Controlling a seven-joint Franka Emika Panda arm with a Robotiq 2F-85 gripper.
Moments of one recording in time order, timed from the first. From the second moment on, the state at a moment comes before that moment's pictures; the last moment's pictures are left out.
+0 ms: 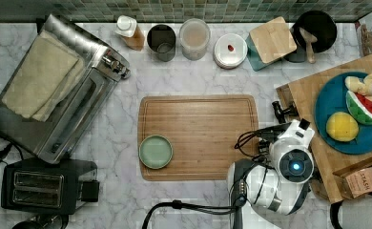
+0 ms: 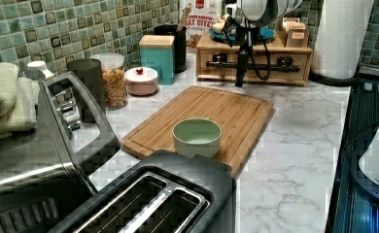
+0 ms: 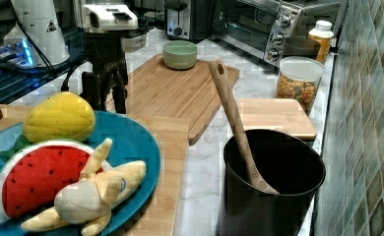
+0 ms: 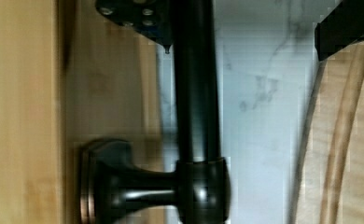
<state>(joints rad) -0.13 0.20 -0.37 -2.49 -0.18 1.29 -1.37</state>
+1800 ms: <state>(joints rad) -0.11 -0.09 0.02 -2.65 -0.03 0.85 -1.04</state>
